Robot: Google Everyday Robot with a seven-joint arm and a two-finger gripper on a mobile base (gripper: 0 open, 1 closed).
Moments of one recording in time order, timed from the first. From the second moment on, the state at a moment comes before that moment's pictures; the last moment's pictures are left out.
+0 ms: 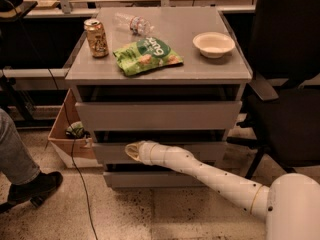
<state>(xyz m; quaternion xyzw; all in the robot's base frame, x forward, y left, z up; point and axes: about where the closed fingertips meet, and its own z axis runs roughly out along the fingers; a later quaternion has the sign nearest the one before) 0.690 0.124 0.459 -0.72 0.42 -0.01 0.56</state>
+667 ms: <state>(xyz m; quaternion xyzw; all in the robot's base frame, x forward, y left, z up) 0.670 0.082 0.442 -0.71 0.46 -0.01 0.54</state>
